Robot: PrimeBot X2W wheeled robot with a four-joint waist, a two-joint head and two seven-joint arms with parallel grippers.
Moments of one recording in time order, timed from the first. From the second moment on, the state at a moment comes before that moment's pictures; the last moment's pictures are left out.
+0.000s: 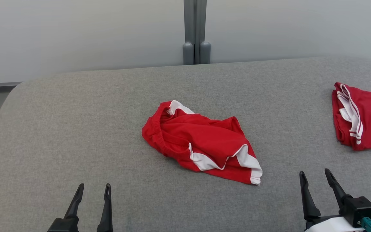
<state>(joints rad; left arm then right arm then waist) 0.15 0.05 -0.04 0.13 -0.10 -0.10 -0.26 0.16 -0.05 -0.06 0.11 0.06 0.13 -0.26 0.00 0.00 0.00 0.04</state>
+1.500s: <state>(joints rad) -0.46 0.06 -0.42 0.71 -0.25 -0.13 0.22 0.07 -0.05 0.03 0.12 0.09 0.13 -0.26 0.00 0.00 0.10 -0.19</state>
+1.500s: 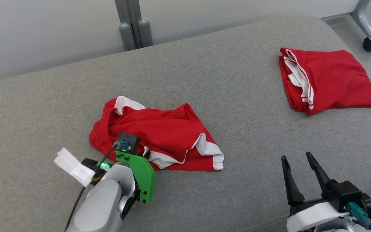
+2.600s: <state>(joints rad) -1.04 0.12 -0.44 0.63 -0.57 -0.13 0.07 0.03 -0.05 0.04 0.16 0.15 0.13 -0.26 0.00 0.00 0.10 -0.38</state>
